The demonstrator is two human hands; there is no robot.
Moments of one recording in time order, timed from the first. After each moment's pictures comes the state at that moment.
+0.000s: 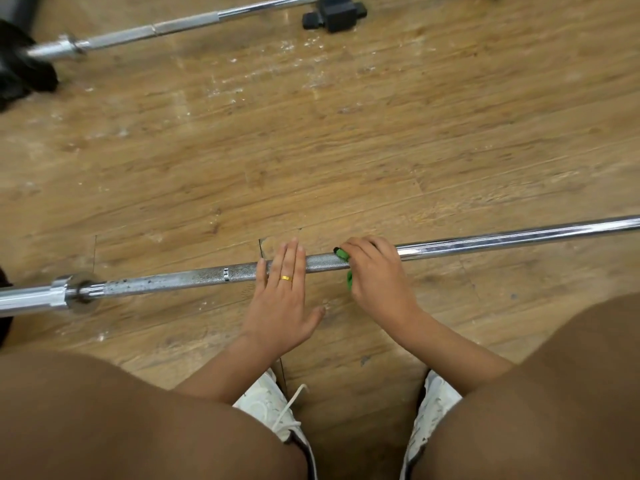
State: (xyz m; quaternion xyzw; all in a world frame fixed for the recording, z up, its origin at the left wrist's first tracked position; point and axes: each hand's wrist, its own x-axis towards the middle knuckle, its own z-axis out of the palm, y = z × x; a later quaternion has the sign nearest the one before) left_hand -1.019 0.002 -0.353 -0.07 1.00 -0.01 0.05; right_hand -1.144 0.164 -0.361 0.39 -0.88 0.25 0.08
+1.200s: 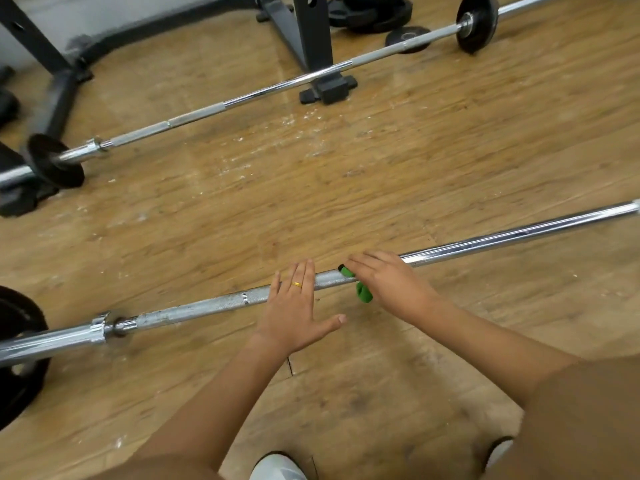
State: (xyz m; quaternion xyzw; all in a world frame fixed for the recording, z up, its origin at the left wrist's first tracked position) left_hand -1.136 -0.074 -0.338 -0.06 0.99 0.04 0.10; right_hand -1.266 0.117 -0.365 0.50 -0.84 0.17 0.07
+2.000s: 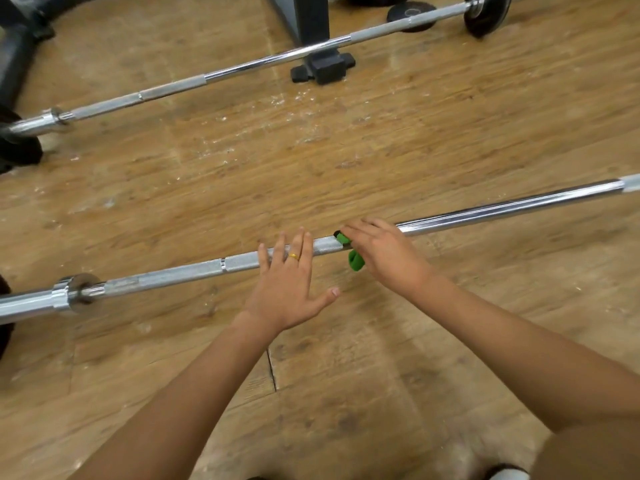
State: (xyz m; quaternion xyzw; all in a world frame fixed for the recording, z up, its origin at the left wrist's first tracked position) left_hand -1.199 -0.091 -0.338 -0.05 0.99 0.02 0.11; right_hand -1.336 0.089 -0.364 0.49 -0.85 0.17 0.07
